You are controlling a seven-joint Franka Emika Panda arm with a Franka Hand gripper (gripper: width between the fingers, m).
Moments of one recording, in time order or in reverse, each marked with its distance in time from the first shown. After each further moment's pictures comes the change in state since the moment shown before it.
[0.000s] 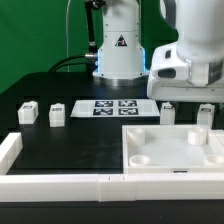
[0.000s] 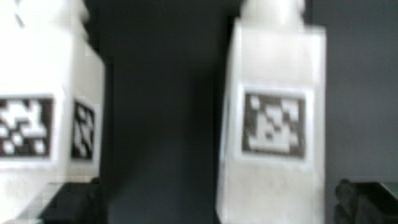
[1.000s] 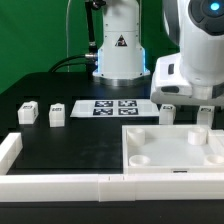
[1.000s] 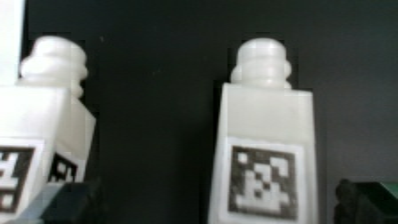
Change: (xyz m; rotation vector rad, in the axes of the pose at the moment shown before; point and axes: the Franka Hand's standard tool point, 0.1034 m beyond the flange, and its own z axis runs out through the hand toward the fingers) arm -0.012 -0.005 0.013 0.003 -0.165 -0.020
